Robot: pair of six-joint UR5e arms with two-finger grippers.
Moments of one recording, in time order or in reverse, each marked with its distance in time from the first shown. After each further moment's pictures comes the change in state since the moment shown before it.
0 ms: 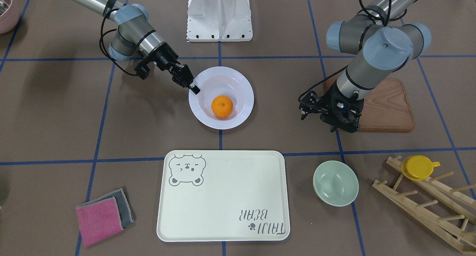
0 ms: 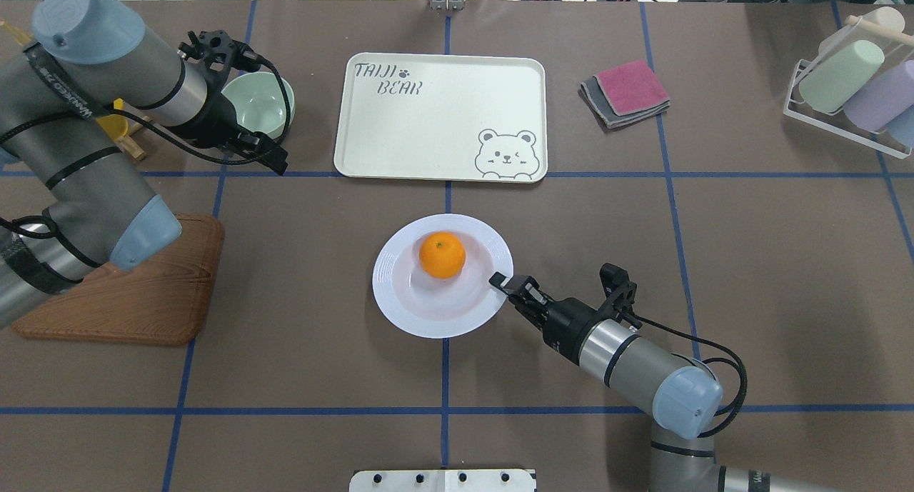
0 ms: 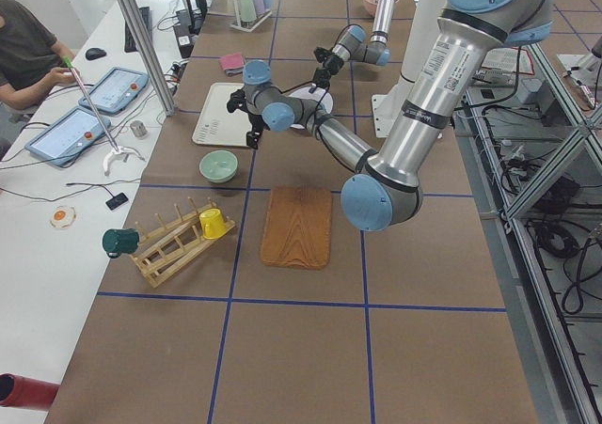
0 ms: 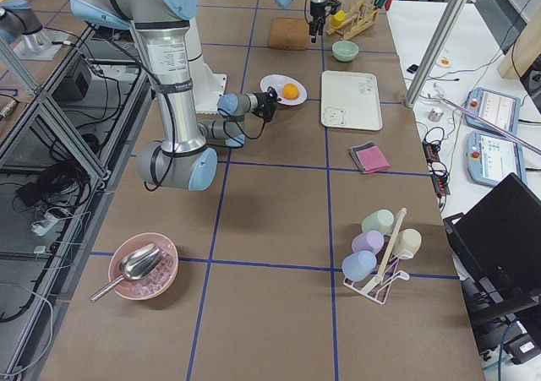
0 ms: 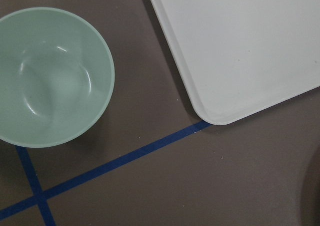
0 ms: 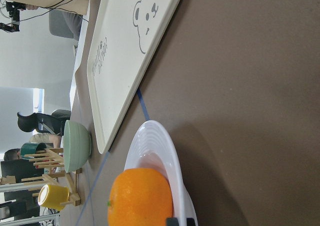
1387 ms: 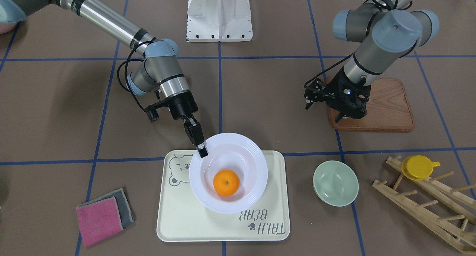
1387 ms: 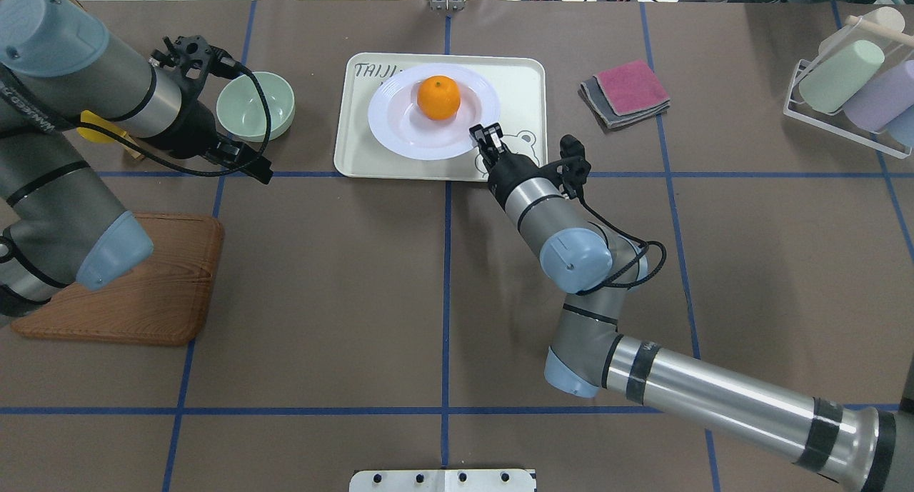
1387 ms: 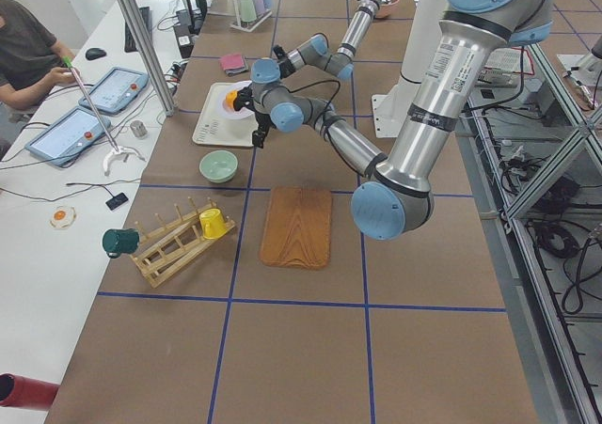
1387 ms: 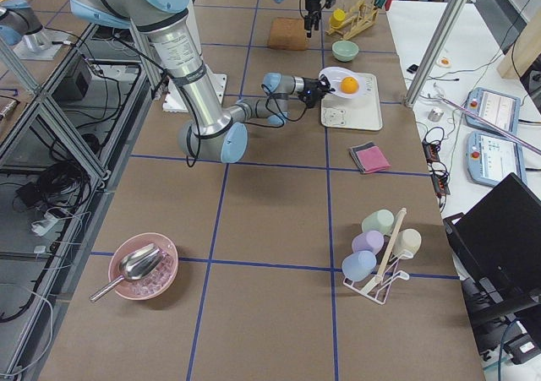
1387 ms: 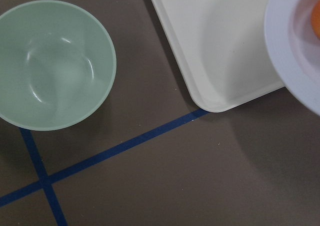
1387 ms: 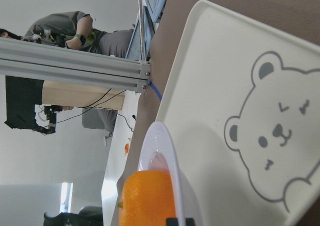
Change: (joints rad) left arm -0.001 0.079 -0.120 0.008 0.001 0.000; right arm 0.265 0.379 -0.332 -0.260 -0.097 0.249
